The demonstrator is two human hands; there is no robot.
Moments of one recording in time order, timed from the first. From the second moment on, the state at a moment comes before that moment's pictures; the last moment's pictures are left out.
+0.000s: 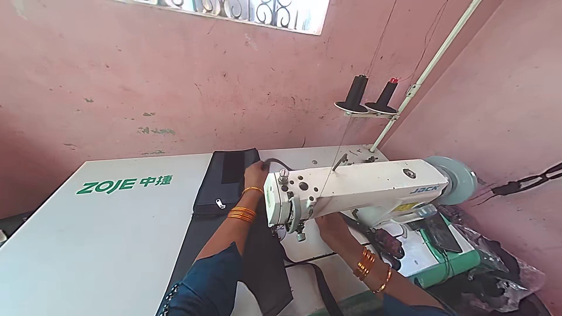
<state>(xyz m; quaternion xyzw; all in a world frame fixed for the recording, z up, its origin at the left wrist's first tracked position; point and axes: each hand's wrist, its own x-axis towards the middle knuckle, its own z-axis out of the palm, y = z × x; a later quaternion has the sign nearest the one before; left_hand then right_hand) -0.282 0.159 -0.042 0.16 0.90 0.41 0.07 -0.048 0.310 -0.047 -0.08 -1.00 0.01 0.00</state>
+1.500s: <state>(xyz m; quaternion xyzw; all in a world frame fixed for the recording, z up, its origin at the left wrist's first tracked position) 0.009 0.039 -0.127 0.48 0.80 0.28 -0.23 0.119 0.170 -0.062 -0.15 -0.77 0.62 -0.05</state>
